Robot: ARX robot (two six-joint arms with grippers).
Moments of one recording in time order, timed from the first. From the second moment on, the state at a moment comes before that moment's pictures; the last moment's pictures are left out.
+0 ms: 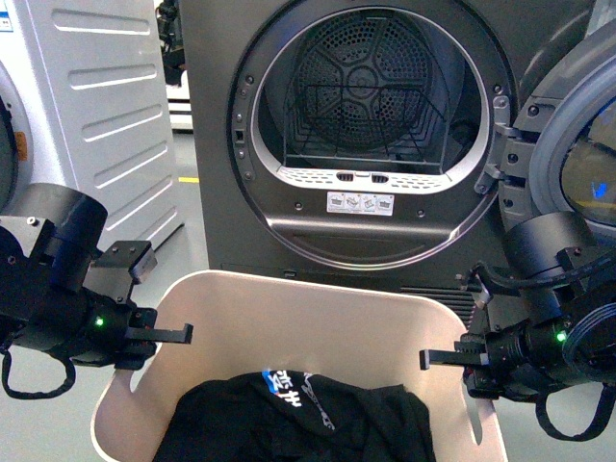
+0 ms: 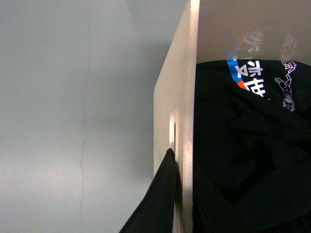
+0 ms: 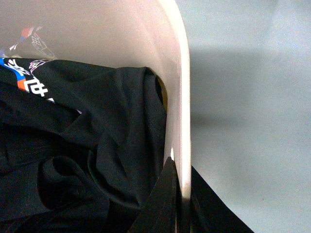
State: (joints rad) left arm -0.05 2.19 1.18 0.18 0.05 0.03; right arm 0.14 2.19 1.13 0.14 0.00 0.18
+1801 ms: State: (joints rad) left arm -0.05 2.16 1.16 0.21 0.05 0.03; right arm 0.14 2.13 1.09 0.17 0.00 0.15
